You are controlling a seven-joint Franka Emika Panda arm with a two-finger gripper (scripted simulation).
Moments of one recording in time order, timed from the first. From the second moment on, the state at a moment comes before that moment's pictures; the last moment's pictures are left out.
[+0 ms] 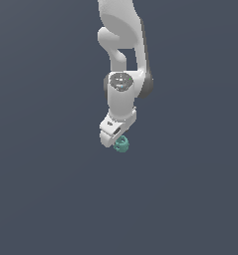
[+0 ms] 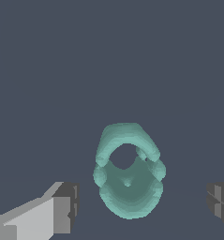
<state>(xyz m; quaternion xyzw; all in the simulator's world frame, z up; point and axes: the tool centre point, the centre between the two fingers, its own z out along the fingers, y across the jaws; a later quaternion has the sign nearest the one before) -0.037 0.007 0.113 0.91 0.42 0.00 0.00</state>
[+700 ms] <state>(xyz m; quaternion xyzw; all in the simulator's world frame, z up) -0.040 0.010 0.108 0.89 0.47 0.00 0.00</state>
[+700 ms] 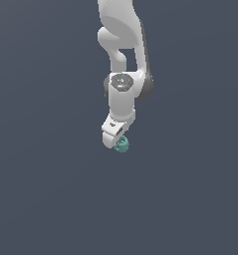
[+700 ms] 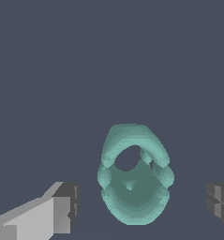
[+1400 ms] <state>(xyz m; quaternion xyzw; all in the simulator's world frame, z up) -0.042 0.011 0.061 0.88 0.47 0.00 0.00</state>
